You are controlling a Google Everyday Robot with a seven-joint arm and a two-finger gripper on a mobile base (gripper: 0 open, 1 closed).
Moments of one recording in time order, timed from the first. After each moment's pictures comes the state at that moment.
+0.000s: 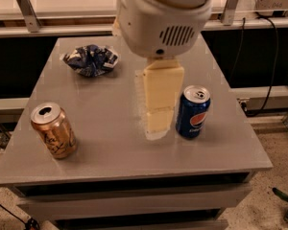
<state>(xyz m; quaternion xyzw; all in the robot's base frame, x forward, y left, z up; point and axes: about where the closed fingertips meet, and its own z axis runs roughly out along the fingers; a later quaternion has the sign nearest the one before) 0.391 0.013 1.026 -0.80 0.57 -0.03 0.18</state>
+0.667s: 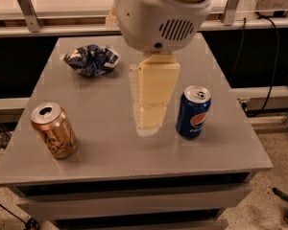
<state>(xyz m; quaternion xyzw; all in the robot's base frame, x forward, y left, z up) 0.392 0.022 1.035 -0.80 0.56 -0.01 0.21</state>
